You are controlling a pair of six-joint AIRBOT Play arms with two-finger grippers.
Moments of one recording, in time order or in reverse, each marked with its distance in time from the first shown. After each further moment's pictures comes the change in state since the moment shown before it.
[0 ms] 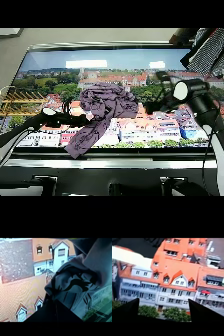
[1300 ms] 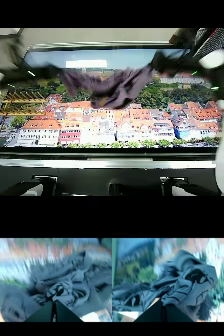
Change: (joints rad) left arm 0.130 0.314 0.644 0.338 -0.062 -0.231; right arm -0.209 -0.147 0.405 0.705 -0.255 -0.080
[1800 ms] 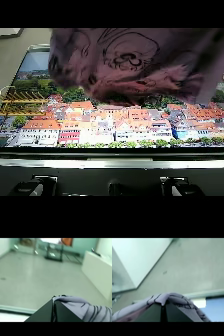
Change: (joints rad) left arm 0.032 0.441 0.392 0.679 0.000 -0.448; right arm -0.004 0.518 0.316 -0.393 -0.003 0.150
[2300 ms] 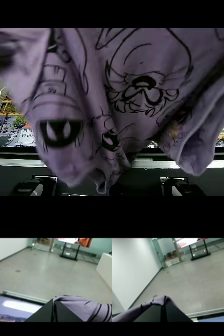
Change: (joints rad) left arm 0.000 0.043 -0.111 0.138 -0.079 -0.105; right arm 0.000 -0.094 0.014 -0.146 -0.153 0.096
